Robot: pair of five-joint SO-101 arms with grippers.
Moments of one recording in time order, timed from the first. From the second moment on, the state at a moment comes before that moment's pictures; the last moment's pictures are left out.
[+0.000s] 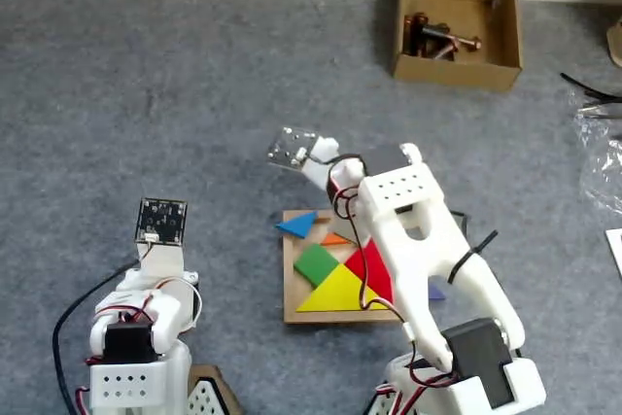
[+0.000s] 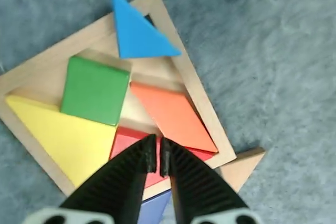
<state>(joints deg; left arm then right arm) -8.8 -103.1 96.0 74.9 -0.6 -23.9 -10.3 27.8 68.1 48.0</state>
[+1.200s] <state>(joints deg) -8.8 -103.1 96.0 74.9 -0.6 -27.3 -10.3 23.0 70.9 55.3</state>
